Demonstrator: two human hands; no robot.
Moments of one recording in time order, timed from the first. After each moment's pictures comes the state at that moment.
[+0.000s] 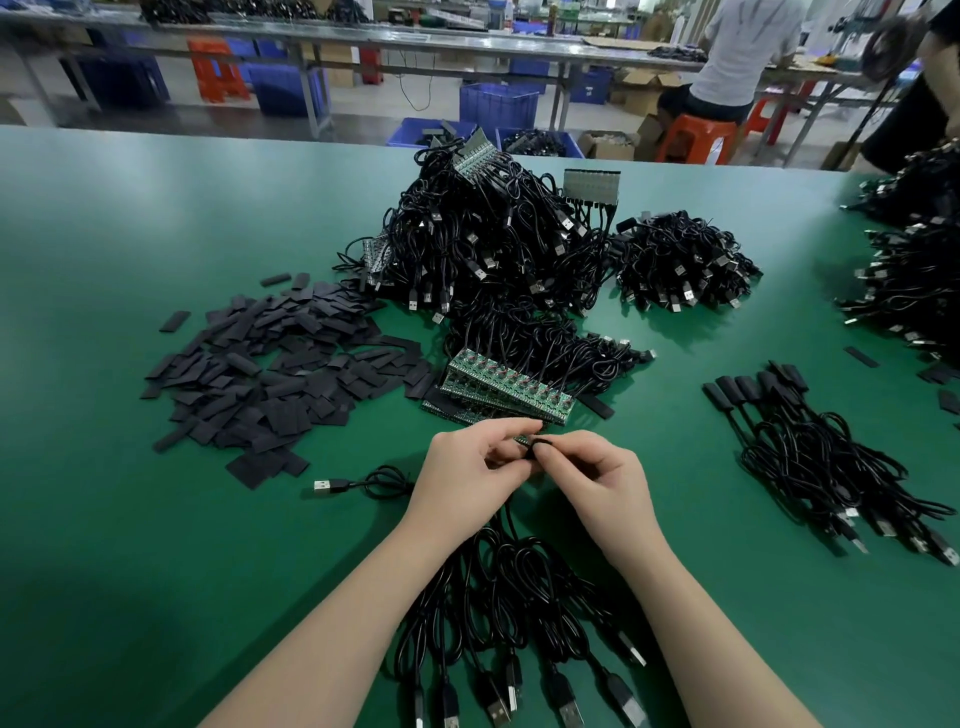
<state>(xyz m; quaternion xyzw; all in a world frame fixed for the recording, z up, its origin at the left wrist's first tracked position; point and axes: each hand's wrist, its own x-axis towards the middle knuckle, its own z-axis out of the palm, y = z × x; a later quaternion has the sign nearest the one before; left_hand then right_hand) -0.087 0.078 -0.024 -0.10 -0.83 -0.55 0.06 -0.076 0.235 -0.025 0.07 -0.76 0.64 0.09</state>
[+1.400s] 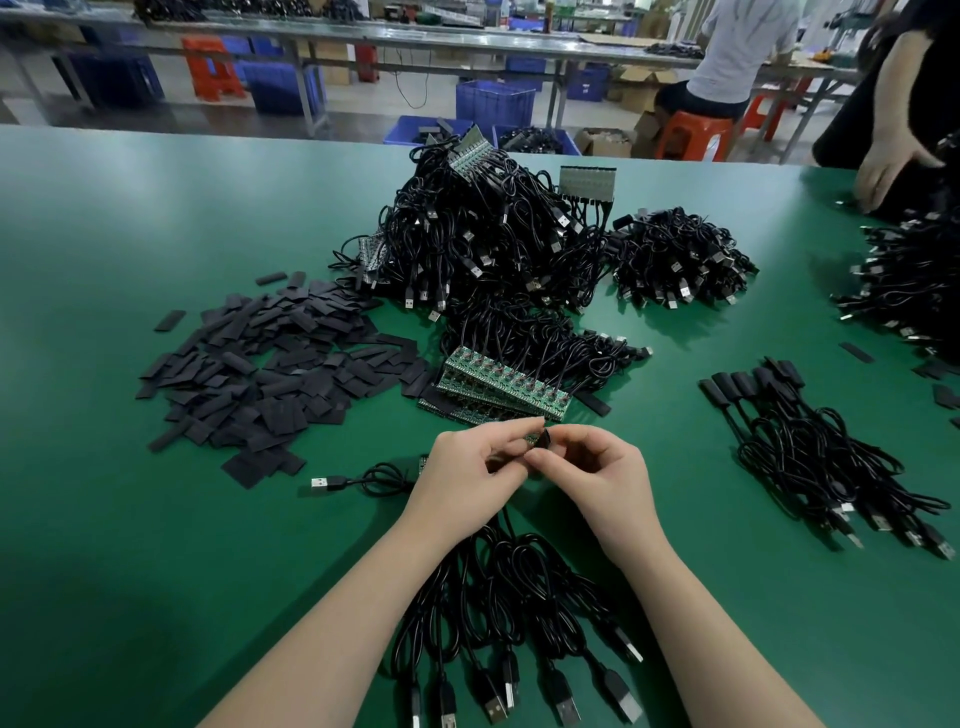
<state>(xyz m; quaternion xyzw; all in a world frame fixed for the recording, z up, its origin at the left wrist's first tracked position) -0.085 0.079 -0.026 -0.13 -0.83 -0.55 0.05 -0.078 0.238 -0.024 0.01 -0.74 0.66 0.07</state>
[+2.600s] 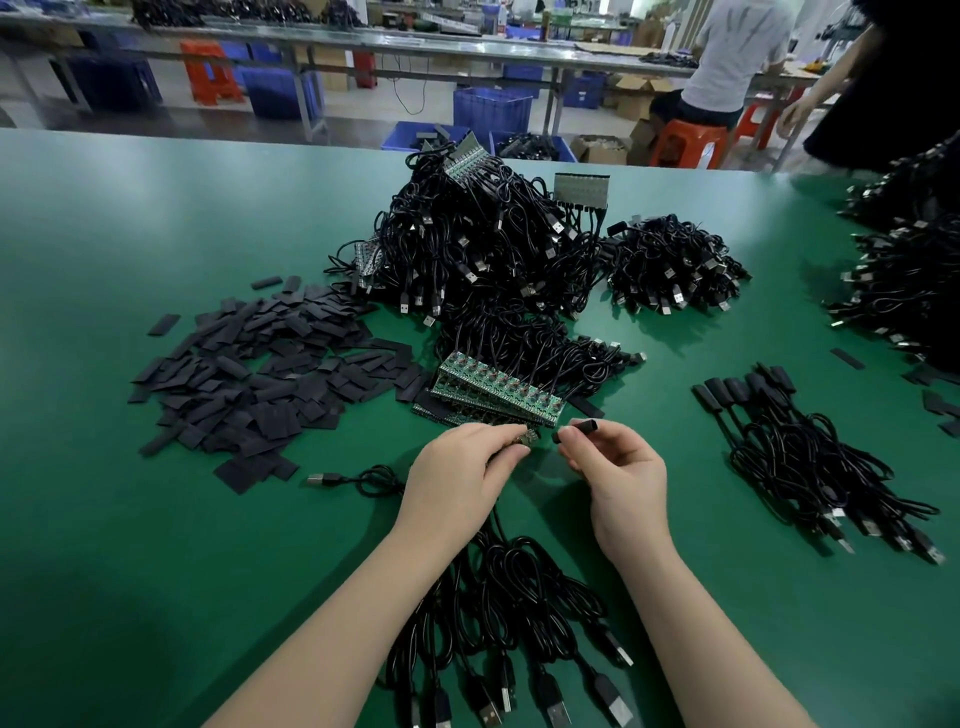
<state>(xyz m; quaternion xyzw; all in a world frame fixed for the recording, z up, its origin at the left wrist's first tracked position) -0.085 0.081 -0.024 -0.13 -0.91 -0.36 0.14 -0.084 0.245 -0.031 -0.07 -0.60 0.79 0.12</state>
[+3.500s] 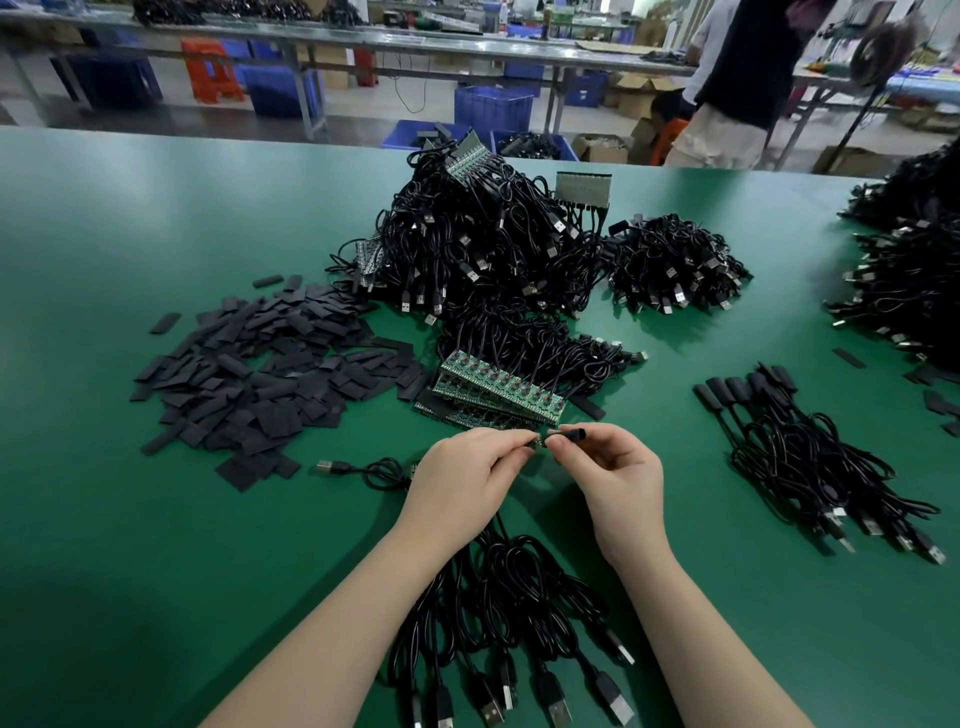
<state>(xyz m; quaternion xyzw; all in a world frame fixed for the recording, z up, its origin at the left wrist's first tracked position) -0.087 0.079 -0.026 -0.16 -0.91 -0.37 0.09 -0.079 0.243 -0.028 0.00 -0.66 0.74 0.13</state>
